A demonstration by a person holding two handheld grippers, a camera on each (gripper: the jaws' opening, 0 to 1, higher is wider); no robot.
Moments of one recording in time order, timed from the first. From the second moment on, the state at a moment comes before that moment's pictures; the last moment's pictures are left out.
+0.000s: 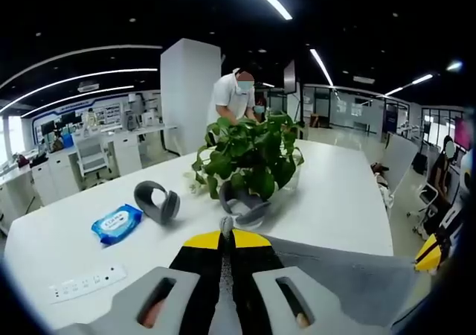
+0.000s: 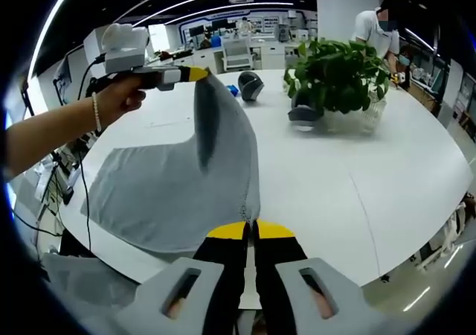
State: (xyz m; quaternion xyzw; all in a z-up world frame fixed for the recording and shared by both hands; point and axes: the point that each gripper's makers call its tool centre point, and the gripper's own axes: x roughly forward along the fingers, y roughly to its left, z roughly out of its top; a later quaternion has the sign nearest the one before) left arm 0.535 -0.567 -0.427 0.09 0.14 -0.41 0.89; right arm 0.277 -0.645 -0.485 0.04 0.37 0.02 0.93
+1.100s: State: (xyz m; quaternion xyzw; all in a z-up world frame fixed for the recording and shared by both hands) left arm 0.560 -0.475 -0.395 0.03 0.11 -0.36 0.93; right arm 0.305 -0.512 -0.399 -0.02 0.27 0.20 0.94
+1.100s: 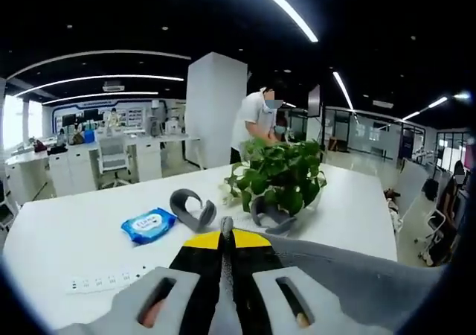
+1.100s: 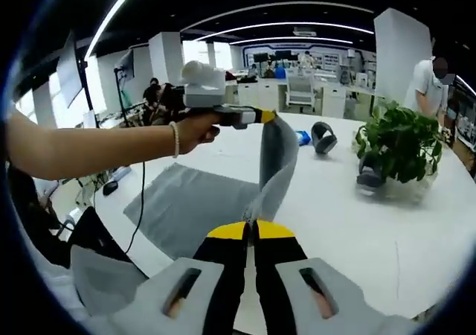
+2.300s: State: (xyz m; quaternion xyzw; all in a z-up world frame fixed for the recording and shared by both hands) left arm 0.586 -0.338 -0.377 0.01 0.10 -0.29 0.95; right arm 0.310 -0.335 -0.382 -0.09 0.22 0.43 0.87
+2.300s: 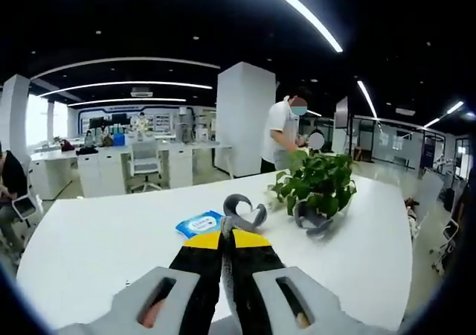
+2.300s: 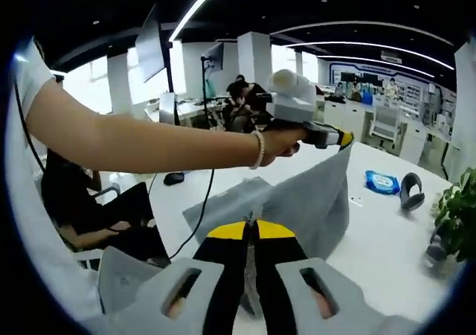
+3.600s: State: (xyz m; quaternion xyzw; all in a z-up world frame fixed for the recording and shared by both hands) left arm 0.595 -0.201 -0.442 -0.01 0.12 -0.22 0.97; right arm 0.316 -0.208 -0.443 -0.13 0.21 0.55 0.80
